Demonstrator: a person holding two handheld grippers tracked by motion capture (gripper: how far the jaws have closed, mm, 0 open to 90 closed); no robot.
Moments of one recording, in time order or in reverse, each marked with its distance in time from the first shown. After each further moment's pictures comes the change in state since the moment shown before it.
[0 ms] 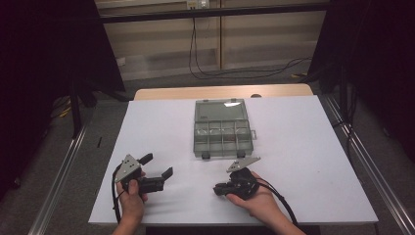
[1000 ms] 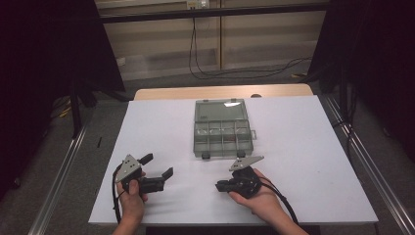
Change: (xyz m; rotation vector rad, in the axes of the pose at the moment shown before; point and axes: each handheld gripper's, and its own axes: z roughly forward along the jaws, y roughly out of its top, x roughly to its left) left arm -0.001 0.000 0.000 0.007 0.005 0.008; right arm 0.000 0.004 -0.011 -0.037 -0.038 -0.031
